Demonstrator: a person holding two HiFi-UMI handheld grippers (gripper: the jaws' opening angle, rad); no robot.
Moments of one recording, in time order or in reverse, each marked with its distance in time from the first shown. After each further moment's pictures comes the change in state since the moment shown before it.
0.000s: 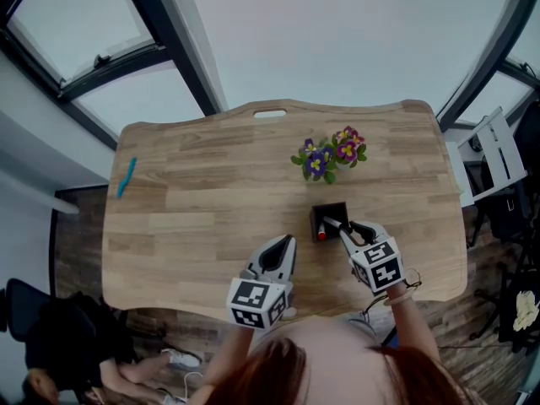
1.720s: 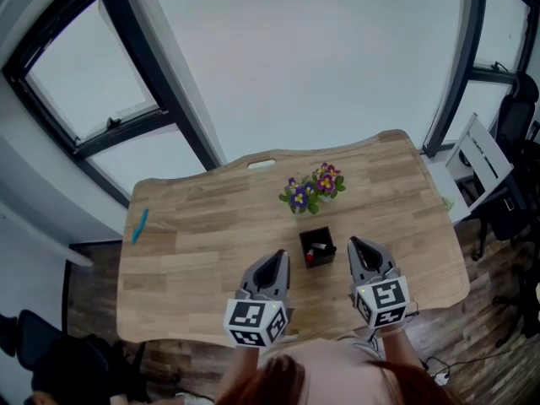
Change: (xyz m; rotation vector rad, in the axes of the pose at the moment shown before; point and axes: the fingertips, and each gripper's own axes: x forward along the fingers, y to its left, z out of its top) left arm -0.032 -0.053 0.067 0.146 -0.161 0.025; right arm -0.138 -0.005 0.073 0.087 -0.585 -0.233
